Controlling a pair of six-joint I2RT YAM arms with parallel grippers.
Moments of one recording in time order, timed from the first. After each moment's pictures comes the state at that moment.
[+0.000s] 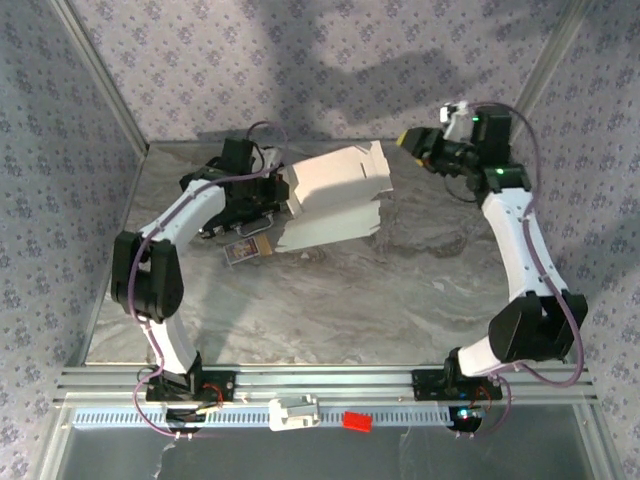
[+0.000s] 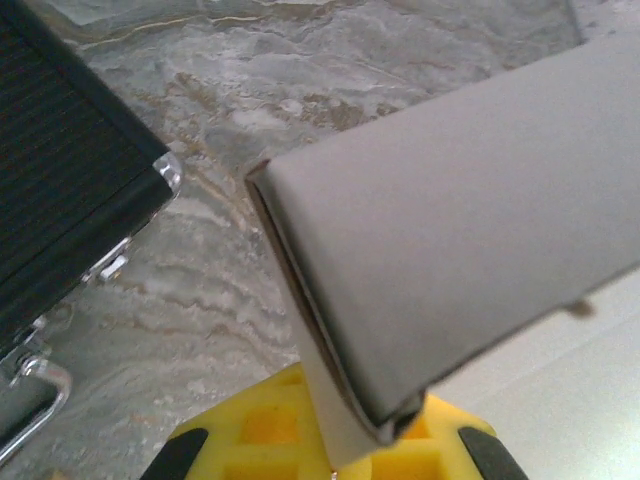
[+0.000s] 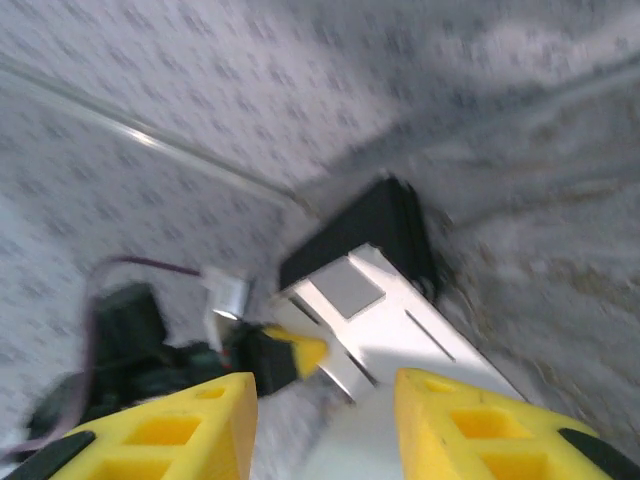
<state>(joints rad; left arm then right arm) -0.31 1.81 1.49 -0.54 0.54 -0.26 0.00 1.46 1.49 -0.41 -0.76 0.69</state>
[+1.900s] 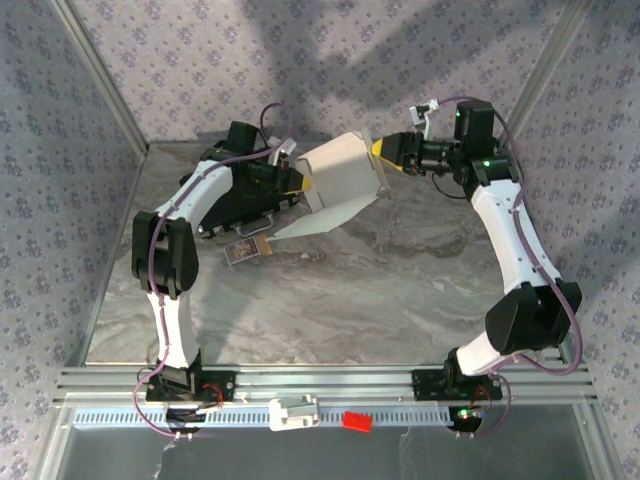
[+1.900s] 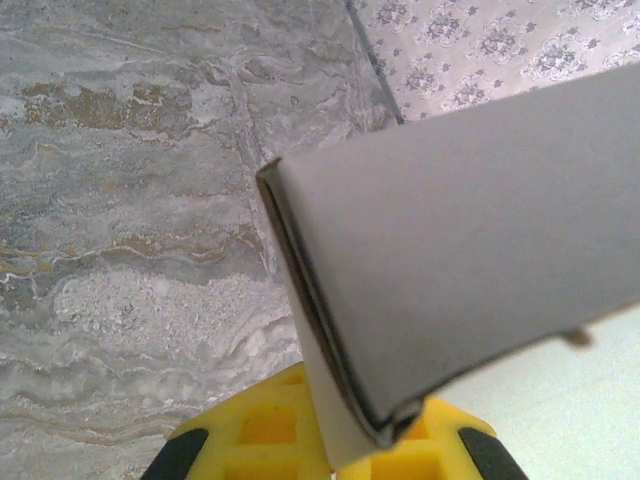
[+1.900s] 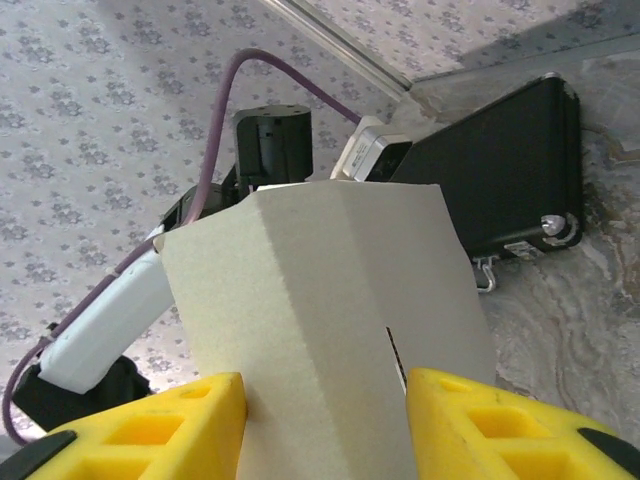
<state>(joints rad) -0.30 2.00 1.75 -0.69 1.00 -0.18 0.12 1.53 1.59 -0.54 -1.00 0.51</state>
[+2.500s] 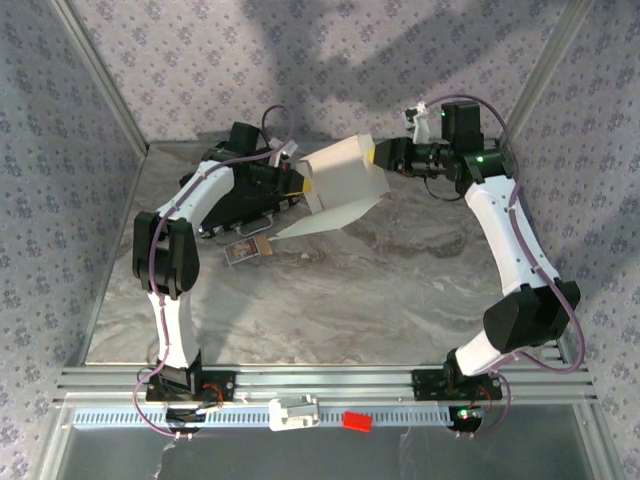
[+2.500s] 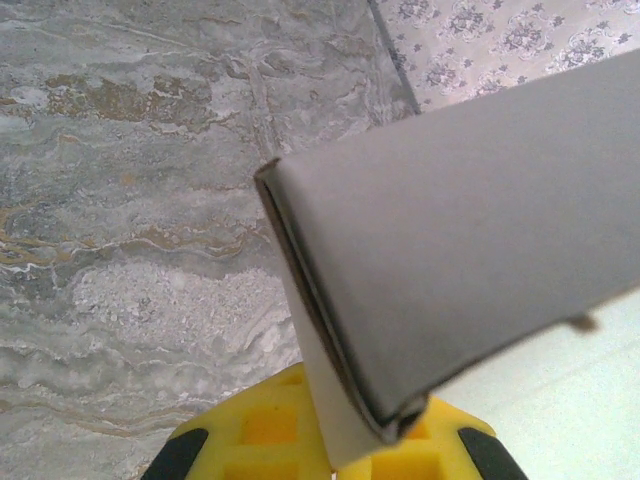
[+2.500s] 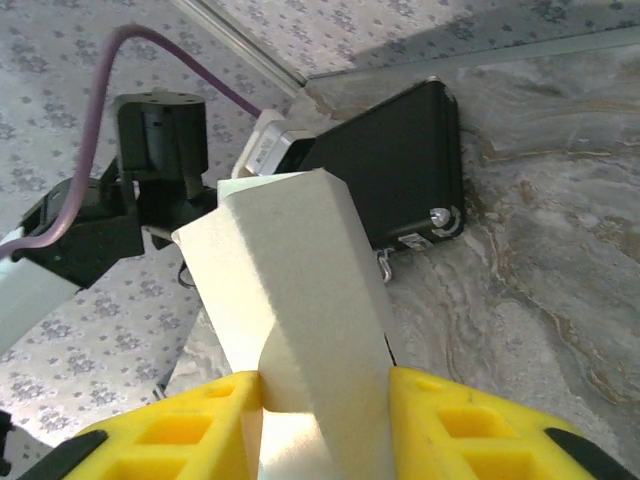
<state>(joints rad) -0.31 2.00 1.75 -0.70 0.95 -0.18 0.20 1.55 1.68 -0.74 -0.72 0.36</state>
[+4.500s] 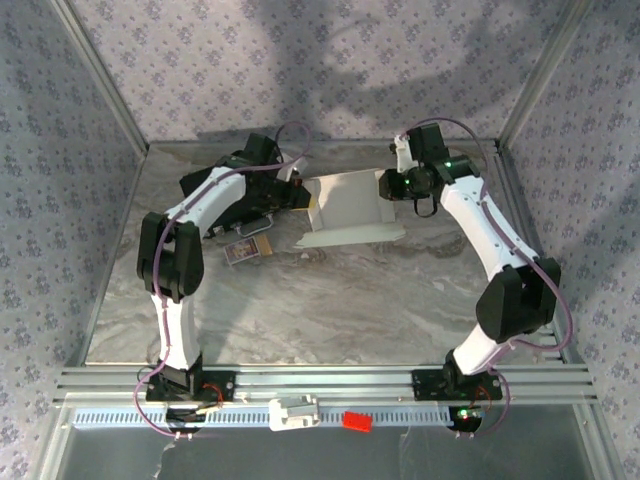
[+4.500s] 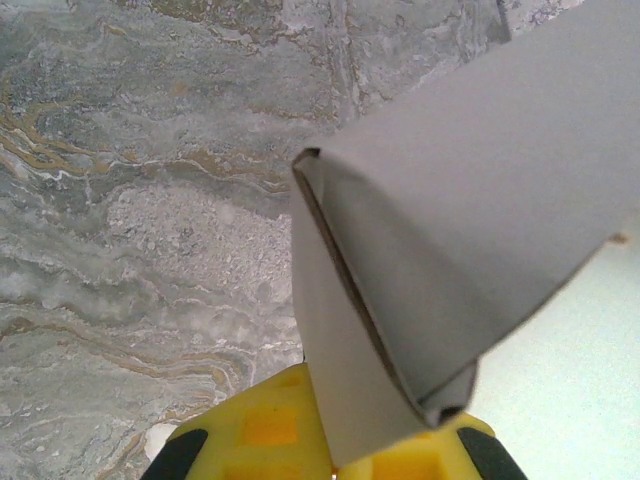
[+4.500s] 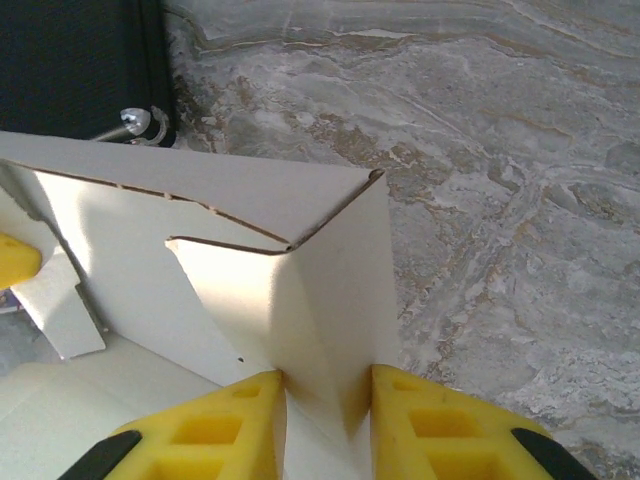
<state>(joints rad) -0.39 1.99 1.69 -0.76 0.77 -0.18 0.29 1.62 1.57 -0.85 -0.19 0.15</state>
